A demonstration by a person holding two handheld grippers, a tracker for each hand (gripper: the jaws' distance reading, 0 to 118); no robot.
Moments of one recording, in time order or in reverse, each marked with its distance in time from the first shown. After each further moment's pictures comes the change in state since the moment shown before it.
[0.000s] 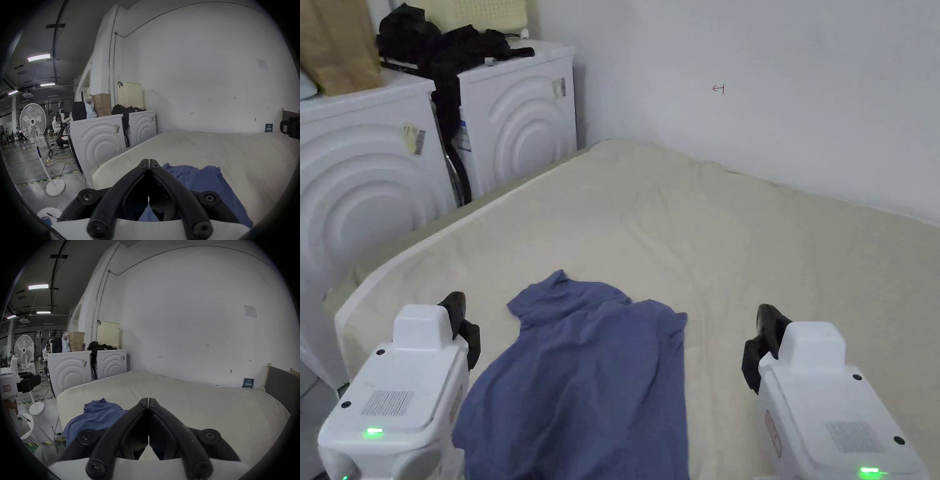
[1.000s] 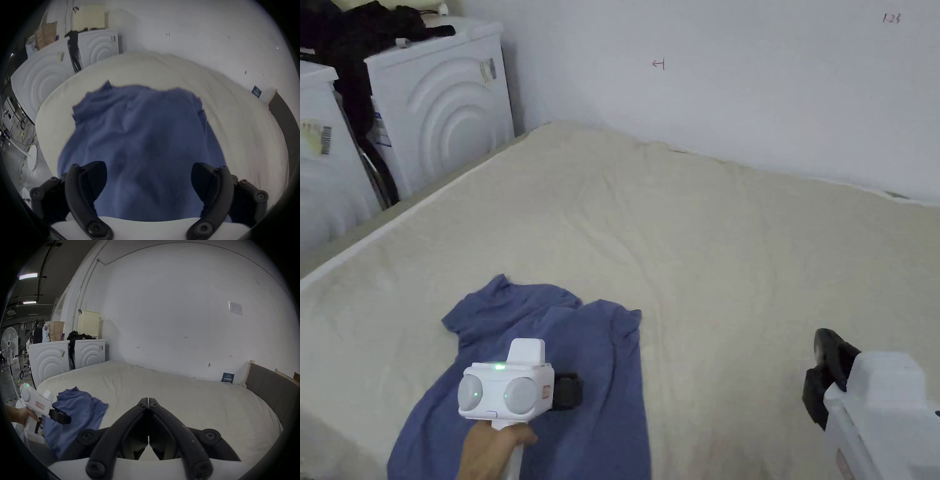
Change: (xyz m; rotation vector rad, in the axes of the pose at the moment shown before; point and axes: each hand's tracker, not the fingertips) left arm 0.164 -0.096 -0.179 -0.798 -0.309 -0.006; right arm 0.094 -0.024 0.003 -0.092 -0.194 0.018
